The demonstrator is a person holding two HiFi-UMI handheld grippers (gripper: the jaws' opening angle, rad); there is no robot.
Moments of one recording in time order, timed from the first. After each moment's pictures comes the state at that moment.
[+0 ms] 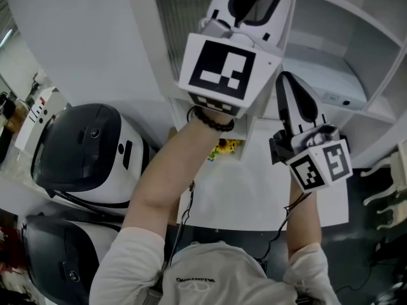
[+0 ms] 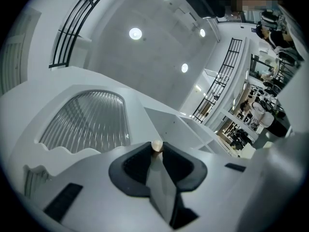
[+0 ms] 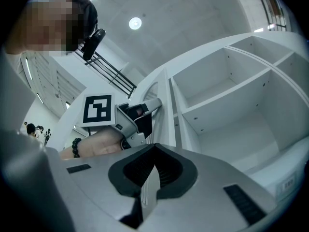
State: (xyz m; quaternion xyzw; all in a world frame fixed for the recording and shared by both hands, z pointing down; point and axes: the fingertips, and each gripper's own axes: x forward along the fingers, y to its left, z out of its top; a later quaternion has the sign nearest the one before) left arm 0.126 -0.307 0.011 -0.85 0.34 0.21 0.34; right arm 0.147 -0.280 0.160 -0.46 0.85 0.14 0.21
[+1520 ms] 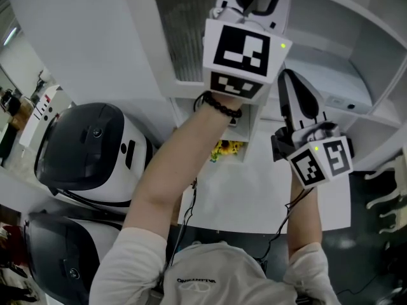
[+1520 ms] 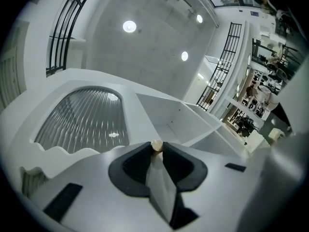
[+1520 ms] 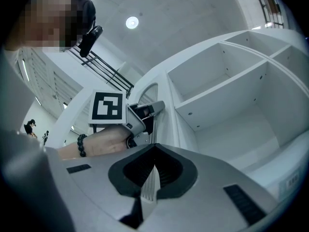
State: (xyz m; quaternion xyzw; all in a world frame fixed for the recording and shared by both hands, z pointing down) left arm 0.142 -0.352 0.012 -0.83 0.40 0.16 0.35; right arm 0.158 -0.303 0.166 -0.46 0.85 0.13 0.21
